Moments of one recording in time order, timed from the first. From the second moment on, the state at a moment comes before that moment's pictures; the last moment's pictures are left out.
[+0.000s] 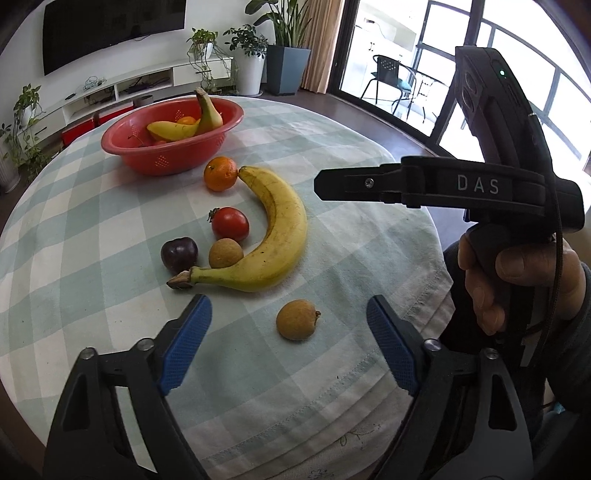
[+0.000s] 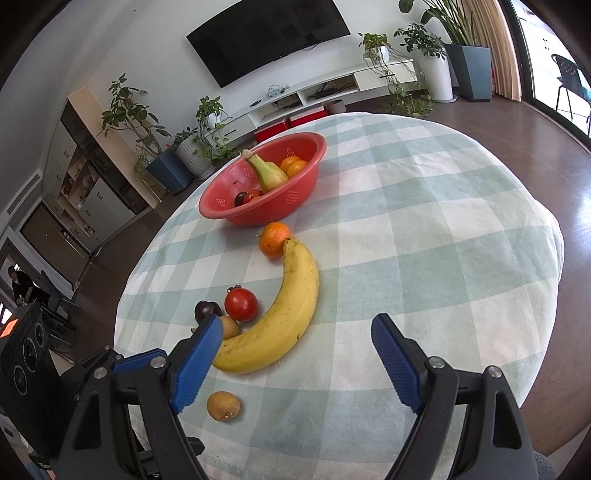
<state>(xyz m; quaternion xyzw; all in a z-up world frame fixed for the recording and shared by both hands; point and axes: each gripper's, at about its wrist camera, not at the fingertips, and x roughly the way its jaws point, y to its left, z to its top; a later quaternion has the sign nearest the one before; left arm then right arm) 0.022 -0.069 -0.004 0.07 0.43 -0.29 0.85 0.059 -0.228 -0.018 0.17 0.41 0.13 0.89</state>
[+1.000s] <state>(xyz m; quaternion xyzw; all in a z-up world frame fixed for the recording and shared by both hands) 0.037 -0.092 -0.040 0.13 0.46 -0.31 0.82 0.055 -0.225 -0.020 0.16 0.41 0.14 0.89</state>
